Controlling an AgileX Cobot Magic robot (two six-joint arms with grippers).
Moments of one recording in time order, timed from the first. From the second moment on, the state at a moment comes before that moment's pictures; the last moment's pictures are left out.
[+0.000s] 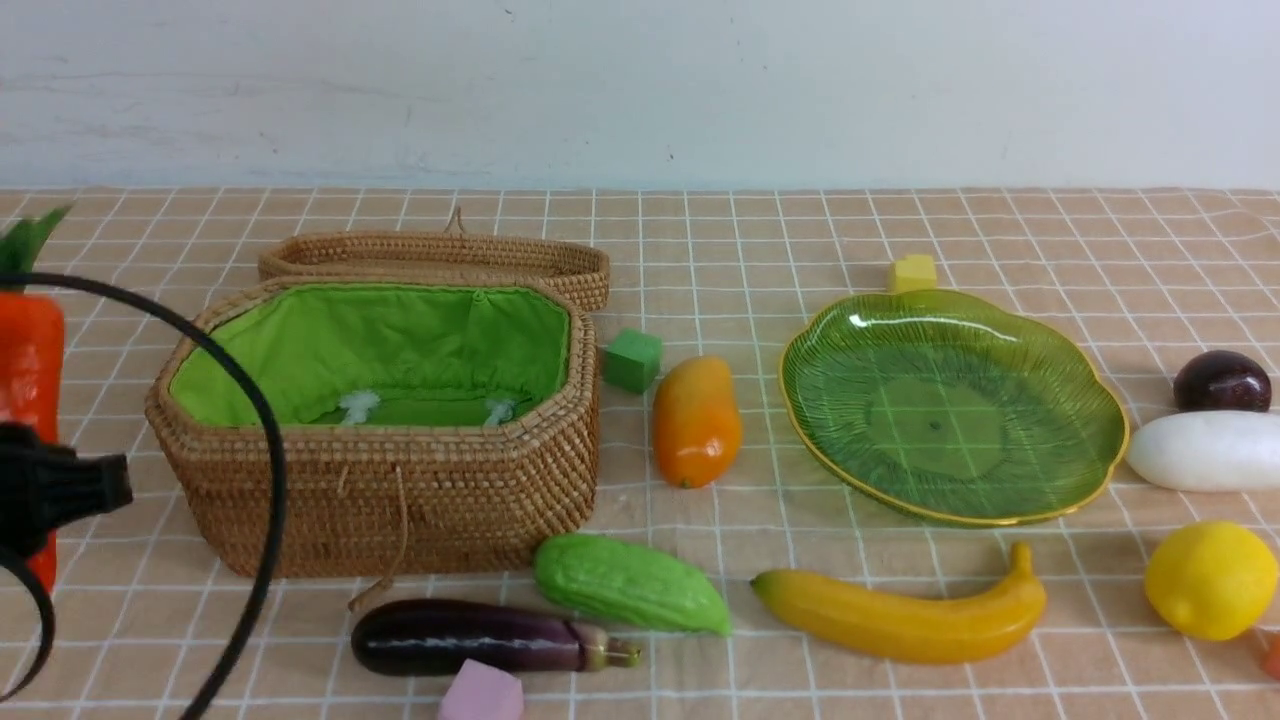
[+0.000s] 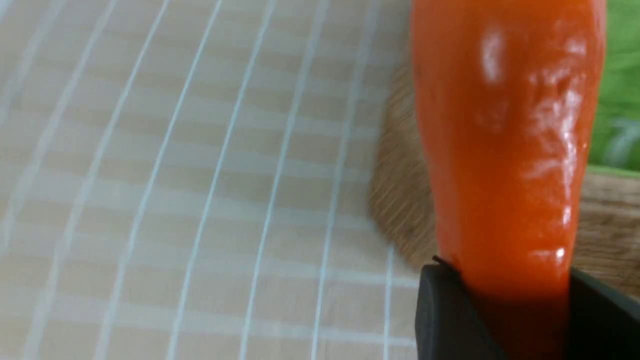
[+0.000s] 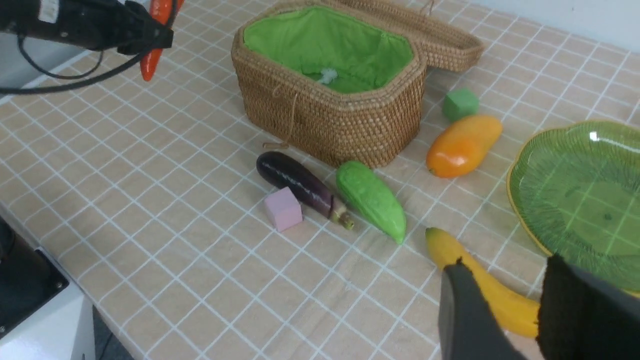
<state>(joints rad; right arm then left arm) 0.35 0.53 -1.11 0.41 1.12 -0.30 -0.22 0.90 -0.69 0.46 0.51 -0.54</state>
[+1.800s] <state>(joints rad) 0.35 0.53 -1.07 0.42 1.08 -0.36 -0.84 1.43 -0.96 0.15 0.74 0.33</state>
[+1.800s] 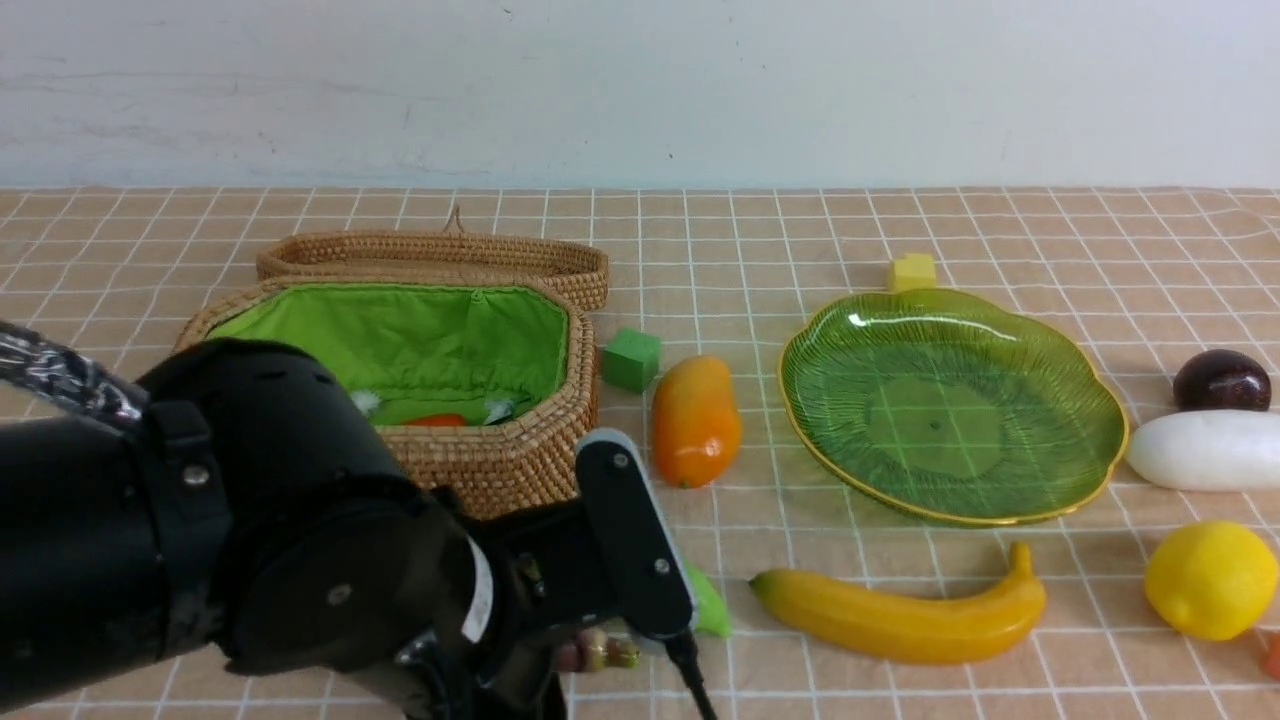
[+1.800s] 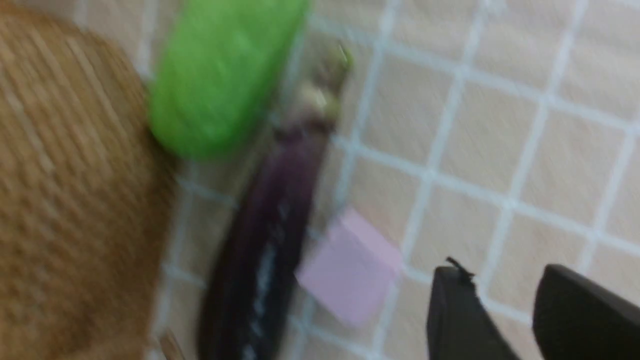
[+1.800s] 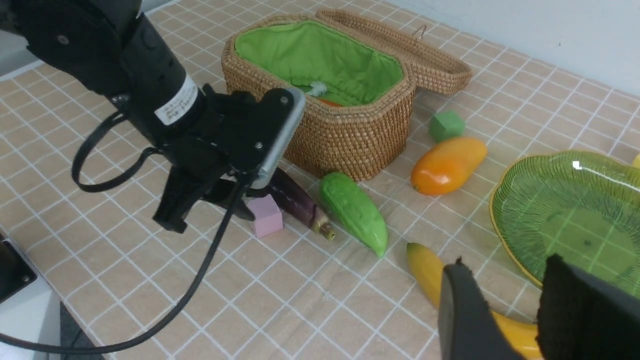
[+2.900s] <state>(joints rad) 0.35 0.53 -1.06 0.46 1.09 -0.36 -0.84 1.78 -0.96 0.66 0.59 -0.10</state>
